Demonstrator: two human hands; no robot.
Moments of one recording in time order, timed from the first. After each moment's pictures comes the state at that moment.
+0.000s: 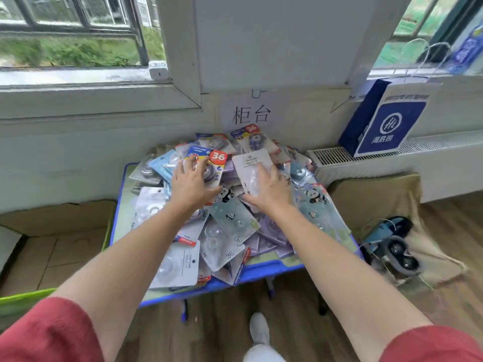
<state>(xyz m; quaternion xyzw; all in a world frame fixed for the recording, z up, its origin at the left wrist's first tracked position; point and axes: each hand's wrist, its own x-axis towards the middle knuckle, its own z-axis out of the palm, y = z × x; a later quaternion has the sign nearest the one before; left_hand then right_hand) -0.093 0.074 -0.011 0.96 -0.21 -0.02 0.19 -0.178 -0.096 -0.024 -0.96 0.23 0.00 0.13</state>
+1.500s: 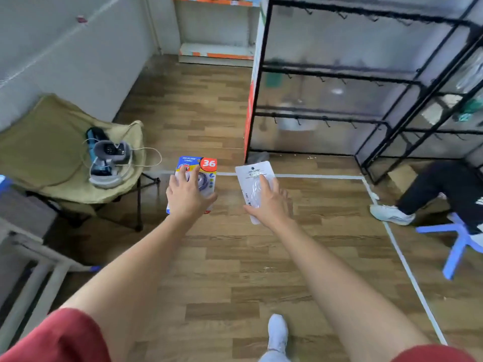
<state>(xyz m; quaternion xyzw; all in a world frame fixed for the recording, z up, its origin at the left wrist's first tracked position) -0.811 0.012 -0.048 0.68 -0.69 -0.19 0.18 -0.989 0.059 -0.065 -0.58 0.79 -0.10 0.17</state>
